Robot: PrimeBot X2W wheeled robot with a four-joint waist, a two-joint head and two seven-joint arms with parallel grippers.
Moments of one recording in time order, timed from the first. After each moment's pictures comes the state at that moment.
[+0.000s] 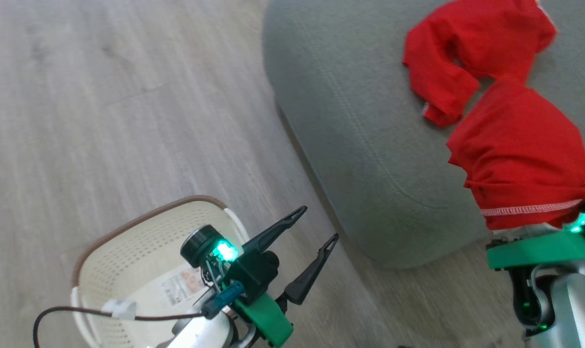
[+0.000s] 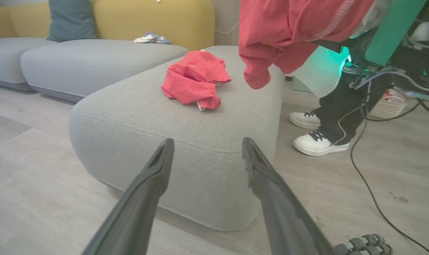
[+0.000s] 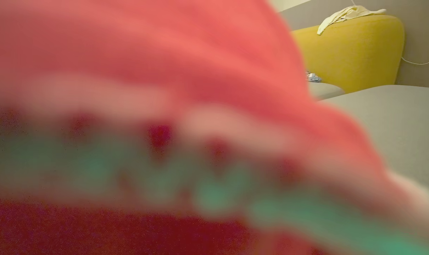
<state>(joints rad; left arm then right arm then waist) -0.21 0.13 -0.62 0.13 -0.13 -0.13 -0.26 -0.10 -0.13 -0.04 0.07 0.36 0.13 -0.26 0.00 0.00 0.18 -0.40</state>
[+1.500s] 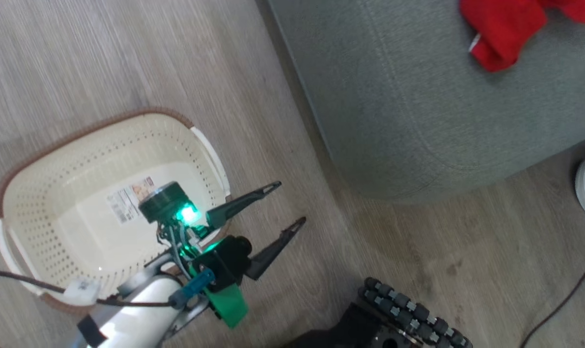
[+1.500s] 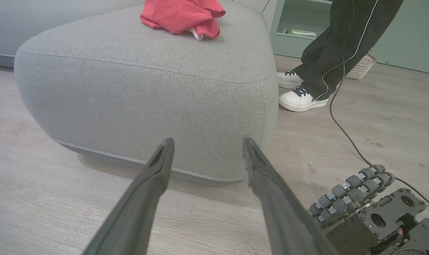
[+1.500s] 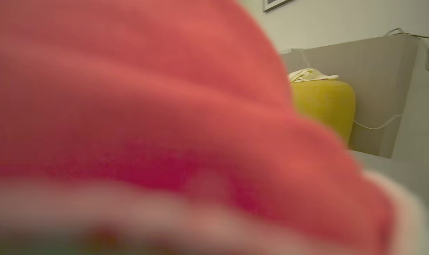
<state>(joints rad) -0.39 0.40 -0.75 0.04 -0.08 -0.13 -0.26 -0.83 -0.42 -0.21 0.41 0.64 0.13 -0.25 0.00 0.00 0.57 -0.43</state>
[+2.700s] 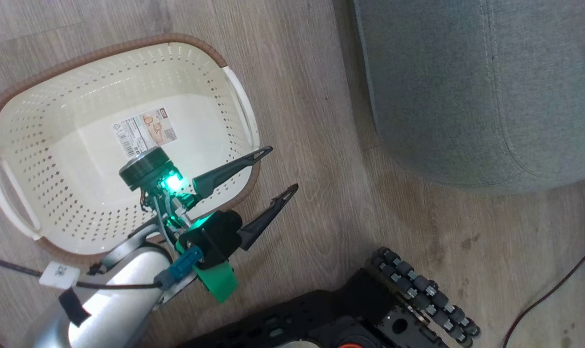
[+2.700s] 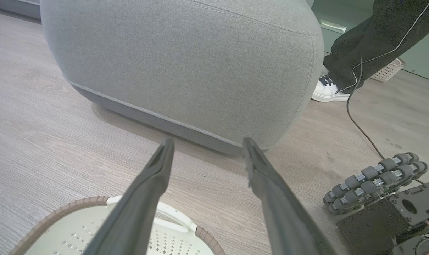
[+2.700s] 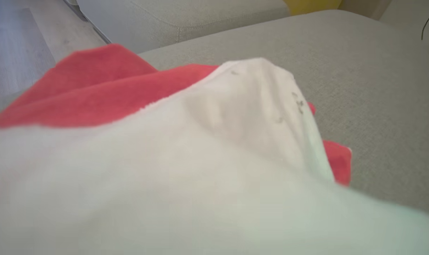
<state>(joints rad) -0.49 0.45 -0.75 0.00 -0.07 -0.13 -0.26 -1.29 -0.50 -0.14 1.25 0.53 0.13 -0.18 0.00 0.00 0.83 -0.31</state>
